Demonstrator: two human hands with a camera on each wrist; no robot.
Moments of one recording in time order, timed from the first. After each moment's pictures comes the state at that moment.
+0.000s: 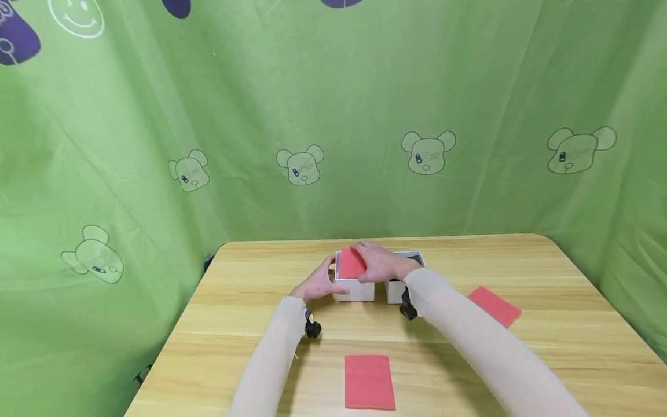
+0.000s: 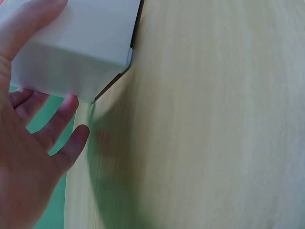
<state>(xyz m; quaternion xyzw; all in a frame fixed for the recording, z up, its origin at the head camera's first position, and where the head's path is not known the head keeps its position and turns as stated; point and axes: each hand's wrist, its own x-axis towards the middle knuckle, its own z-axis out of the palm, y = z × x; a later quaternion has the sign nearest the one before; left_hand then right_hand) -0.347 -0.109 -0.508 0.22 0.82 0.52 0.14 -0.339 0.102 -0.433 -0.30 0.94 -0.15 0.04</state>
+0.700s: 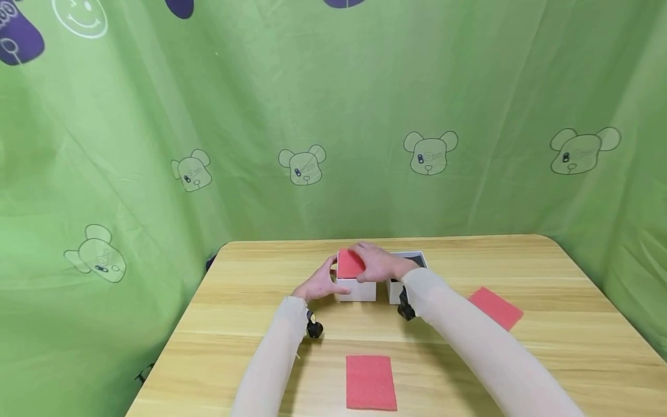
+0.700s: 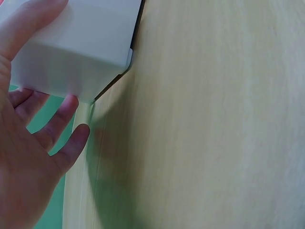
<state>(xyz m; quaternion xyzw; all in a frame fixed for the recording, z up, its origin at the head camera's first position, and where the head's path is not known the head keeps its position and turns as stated) -0.351 -0.109 -0.513 0.21 0.81 0.52 0.14 -0.341 0.096 -0.434 -0.31 0.93 -0.17 0.04</state>
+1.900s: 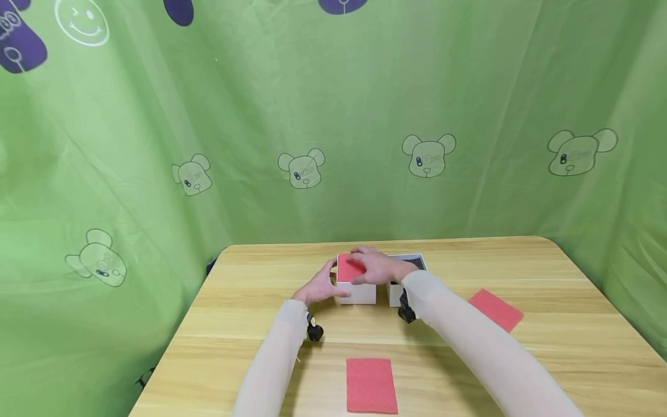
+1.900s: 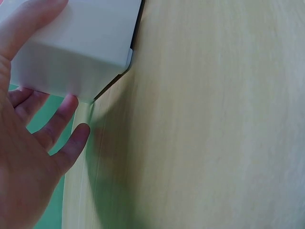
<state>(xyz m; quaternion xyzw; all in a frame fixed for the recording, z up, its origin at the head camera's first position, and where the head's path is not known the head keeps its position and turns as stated) -0.344 -0.107 -0.510 0.21 0.82 0.52 0.14 -0.340 0.099 -0.436 -0.31 0.93 -0.18 0.09</state>
